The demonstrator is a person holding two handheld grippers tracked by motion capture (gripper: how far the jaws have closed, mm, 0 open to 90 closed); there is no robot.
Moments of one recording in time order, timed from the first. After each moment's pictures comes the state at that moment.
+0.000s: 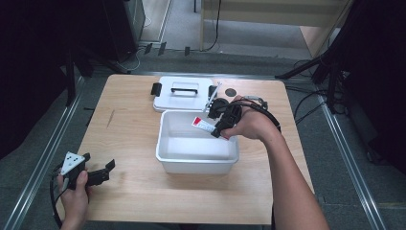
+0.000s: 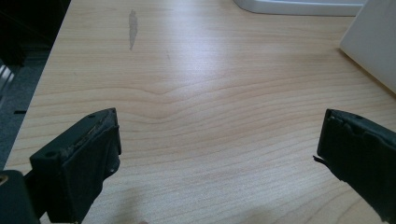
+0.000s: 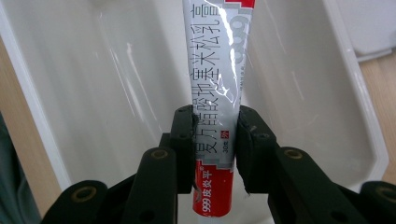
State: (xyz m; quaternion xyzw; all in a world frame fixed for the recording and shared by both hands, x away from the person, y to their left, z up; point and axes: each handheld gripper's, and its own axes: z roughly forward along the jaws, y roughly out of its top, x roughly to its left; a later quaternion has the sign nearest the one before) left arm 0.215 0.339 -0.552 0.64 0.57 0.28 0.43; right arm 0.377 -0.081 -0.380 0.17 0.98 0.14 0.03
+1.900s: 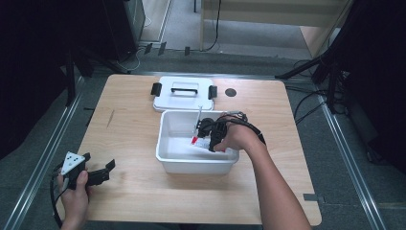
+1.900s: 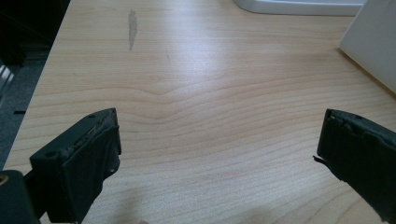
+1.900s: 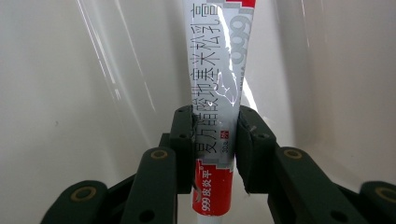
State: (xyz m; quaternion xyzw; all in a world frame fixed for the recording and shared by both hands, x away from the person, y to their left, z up) left arm 0.215 0.339 -0.551 0.65 0.57 0.28 0.43; right arm 0.377 -0.052 -0.453 0.12 0.99 0.04 0.02
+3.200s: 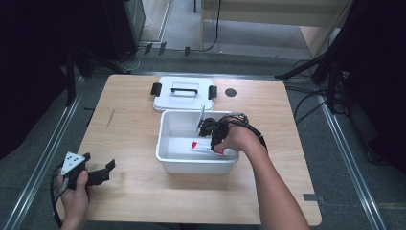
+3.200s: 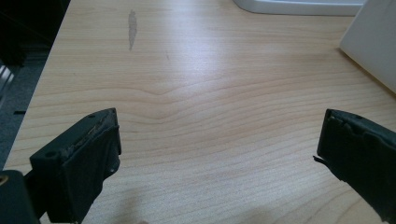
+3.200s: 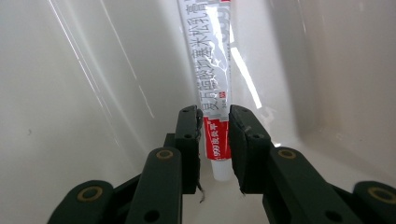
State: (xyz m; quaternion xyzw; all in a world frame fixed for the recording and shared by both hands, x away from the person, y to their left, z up) left arm 0.214 0.339 -0.551 0.65 0.57 0.28 0.43; right arm 0.382 -0.057 -0.461 0.17 0.99 0.03 0.02
